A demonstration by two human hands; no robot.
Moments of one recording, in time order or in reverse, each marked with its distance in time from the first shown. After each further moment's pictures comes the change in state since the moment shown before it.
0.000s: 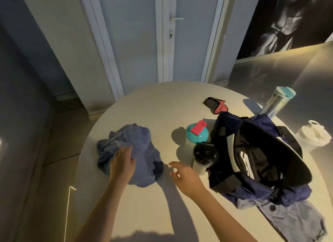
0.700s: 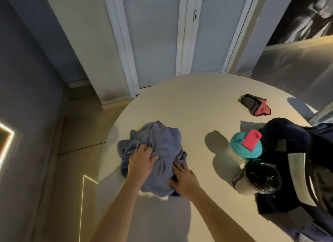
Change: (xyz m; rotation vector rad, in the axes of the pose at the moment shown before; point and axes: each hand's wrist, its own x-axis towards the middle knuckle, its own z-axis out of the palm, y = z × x) left_hand 0.085 -0.074 0.018 0.059 -0.129 0.104; right_hand 0.141 -0.016 0.133 -0.207 -0.251 0.047
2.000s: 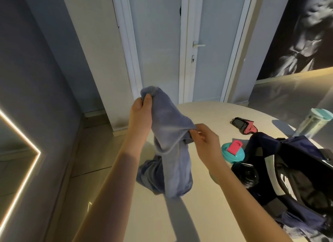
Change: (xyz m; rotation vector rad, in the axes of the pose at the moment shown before) left_hand -0.062 0.141 -0.253 -0.957 0.483 -0.048; right_hand -0.143 -0.091 -0.201 0.831 0.737 -0.212
